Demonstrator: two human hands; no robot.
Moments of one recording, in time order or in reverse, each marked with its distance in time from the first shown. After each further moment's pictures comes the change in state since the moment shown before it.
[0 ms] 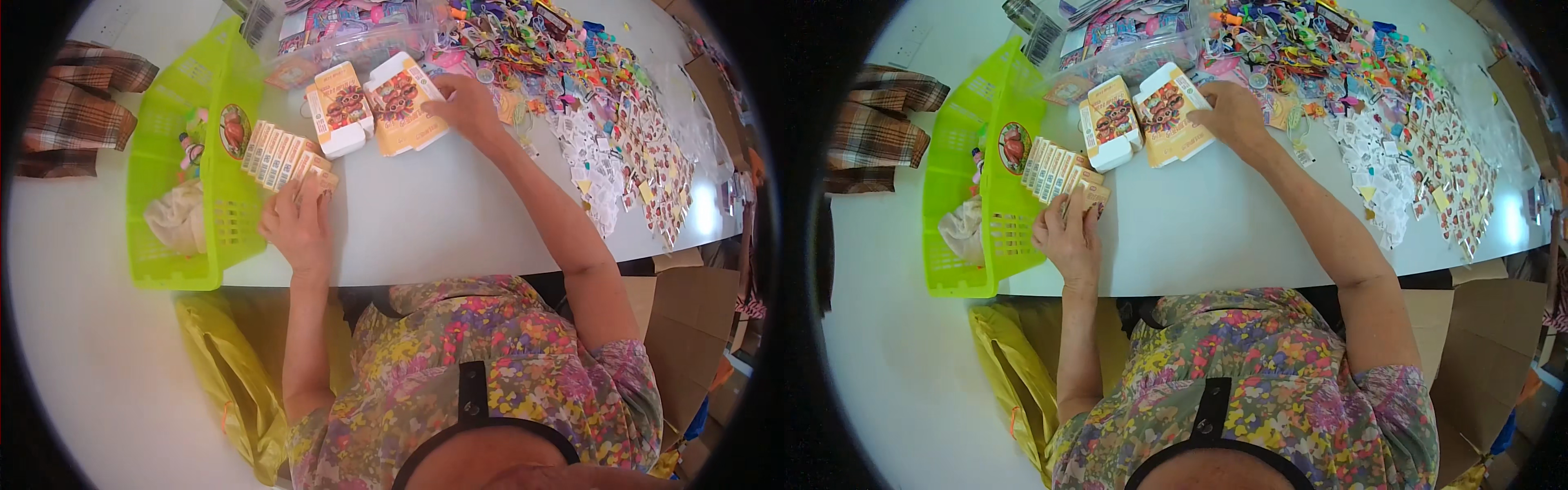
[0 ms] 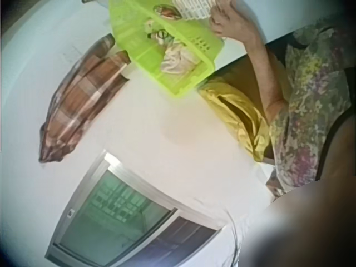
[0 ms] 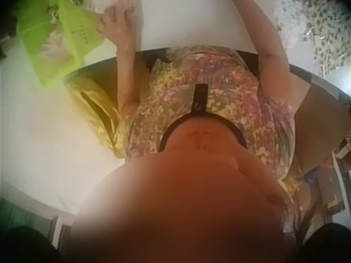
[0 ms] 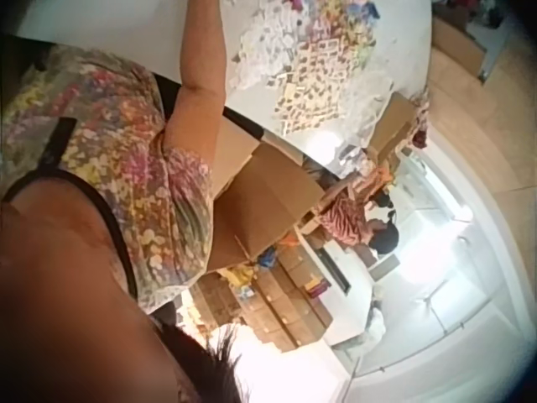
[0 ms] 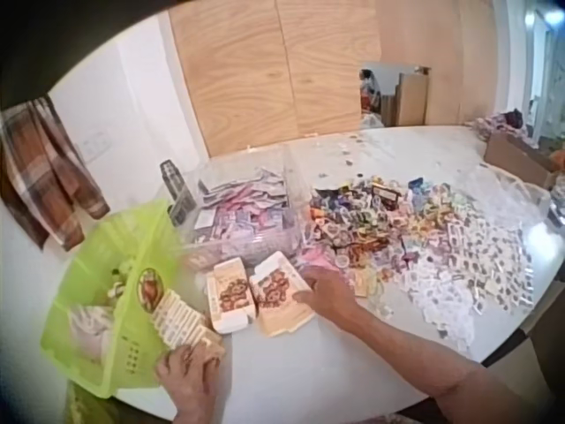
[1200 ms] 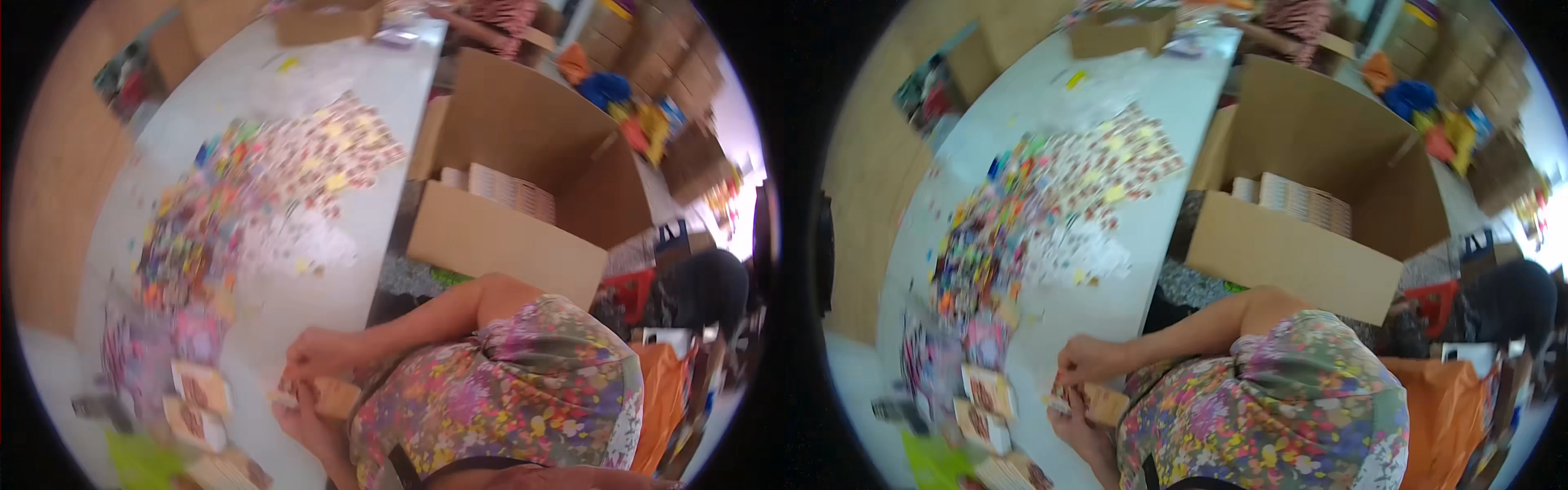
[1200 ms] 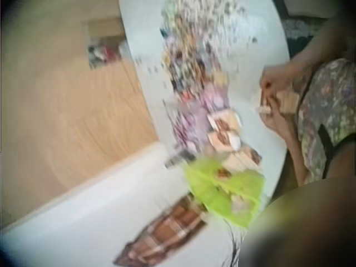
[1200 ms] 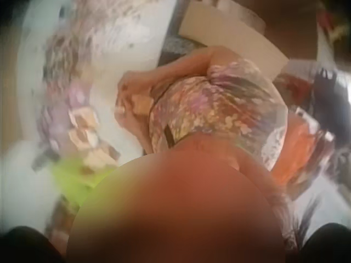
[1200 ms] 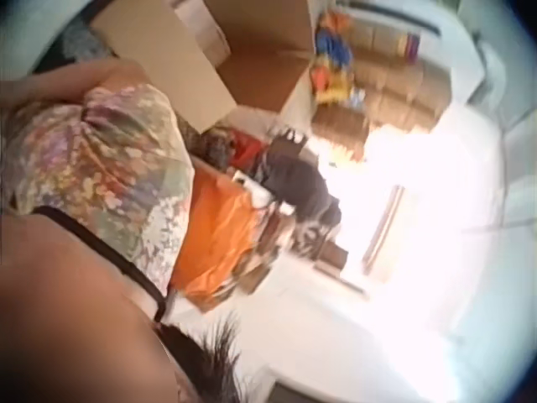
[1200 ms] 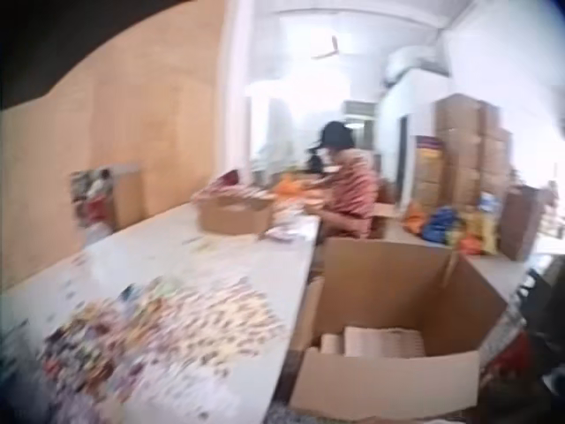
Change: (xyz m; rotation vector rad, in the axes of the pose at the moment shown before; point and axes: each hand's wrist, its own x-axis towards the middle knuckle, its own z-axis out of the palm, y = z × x) left_hand -0.001 0.169 -0.028 -1.800 -0.964 -0.632; right_hand -0.200 -0.020 -0.049 0.449 0.151 0.099
